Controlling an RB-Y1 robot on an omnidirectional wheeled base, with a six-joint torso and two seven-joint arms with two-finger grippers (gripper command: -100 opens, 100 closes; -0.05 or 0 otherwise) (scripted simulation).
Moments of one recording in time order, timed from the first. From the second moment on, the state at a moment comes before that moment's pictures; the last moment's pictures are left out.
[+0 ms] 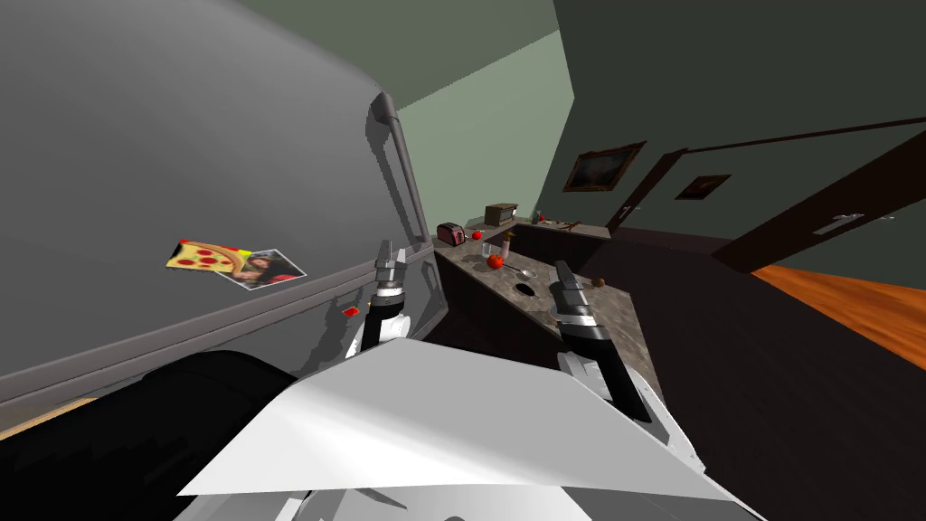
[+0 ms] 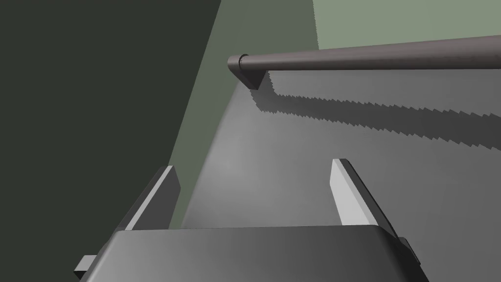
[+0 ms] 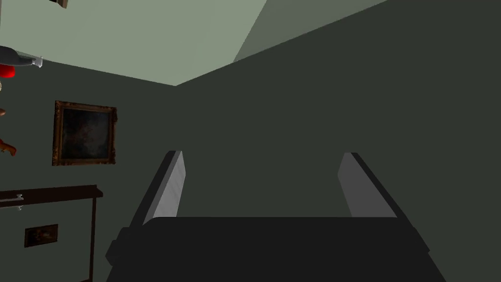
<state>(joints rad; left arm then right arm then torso) 0.46 0.03 0.07 -2.31 -0.02 -0.48 -0.07 0.49 -0.28 -0.01 -2.25 -0.02 -0.33 0.17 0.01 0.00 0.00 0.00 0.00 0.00</state>
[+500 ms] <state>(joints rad) 0.46 0.03 0.07 -2.31 -0.02 -0.48 -0.07 0.48 -0.42 -0.05 -2.23 -0.01 -0.29 0.22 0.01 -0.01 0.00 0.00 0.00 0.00</state>
